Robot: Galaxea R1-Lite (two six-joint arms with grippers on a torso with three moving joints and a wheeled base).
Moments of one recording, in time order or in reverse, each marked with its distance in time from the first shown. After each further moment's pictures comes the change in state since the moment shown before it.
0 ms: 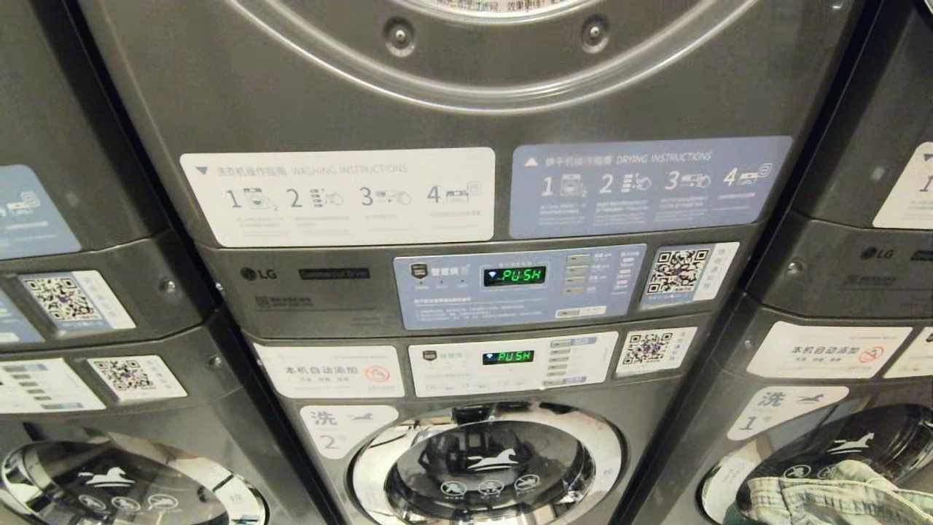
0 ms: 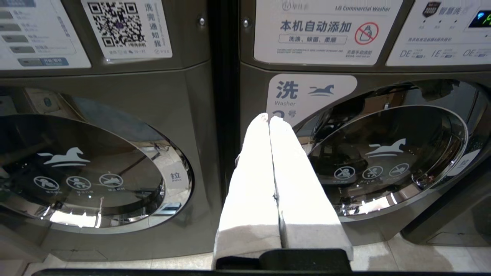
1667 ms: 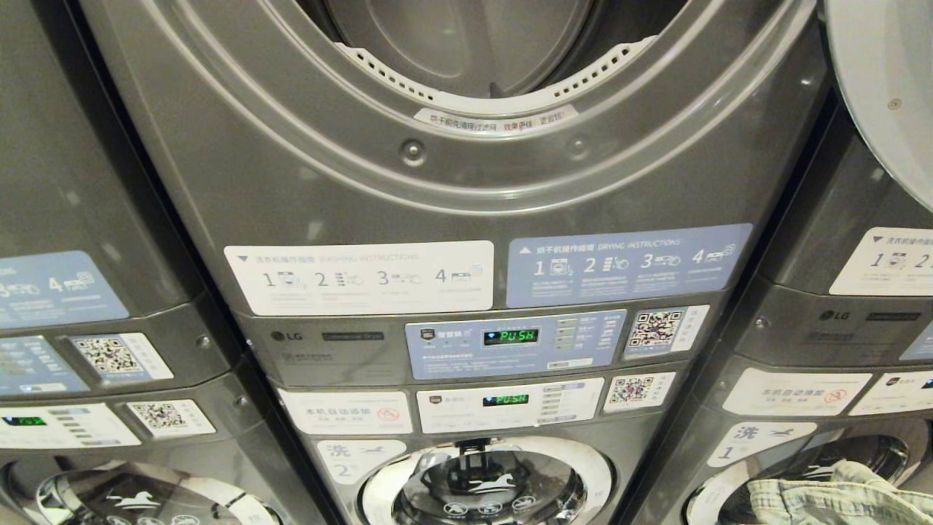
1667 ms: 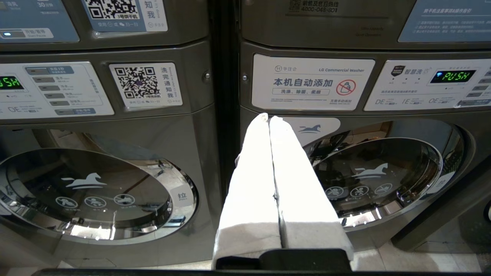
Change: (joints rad) left arm 0.000 0.000 0.000 0.000 0.000 0.000; right arm 0.000 0.000 0.000 0.000 0.000 0.000
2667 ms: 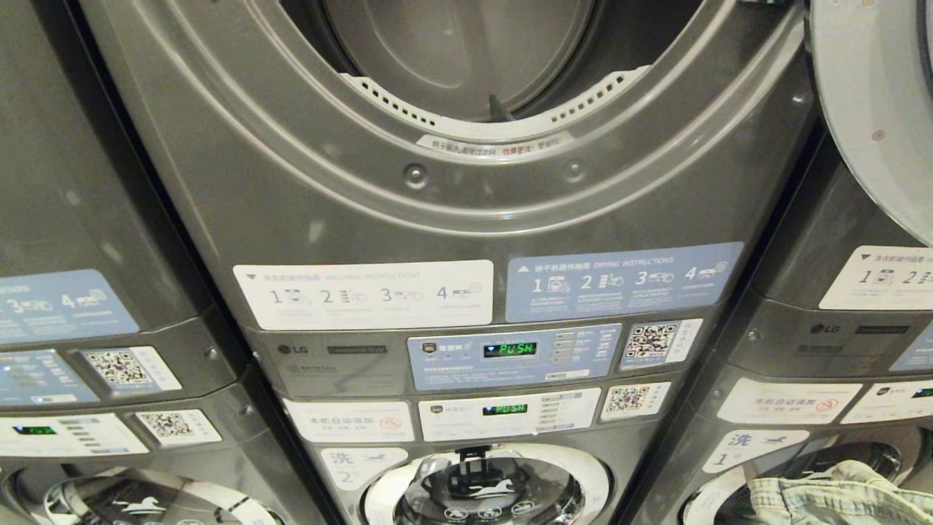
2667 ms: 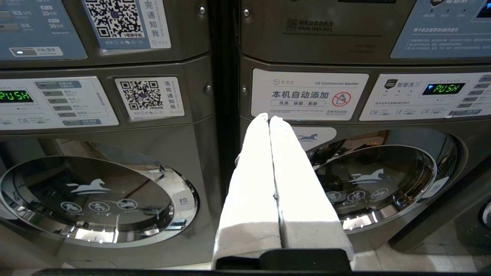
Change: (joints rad) left arm 0.000 0.000 0.000 0.000 0.000 0.000; right arm 0.000 0.000 0.000 0.000 0.000 0.000
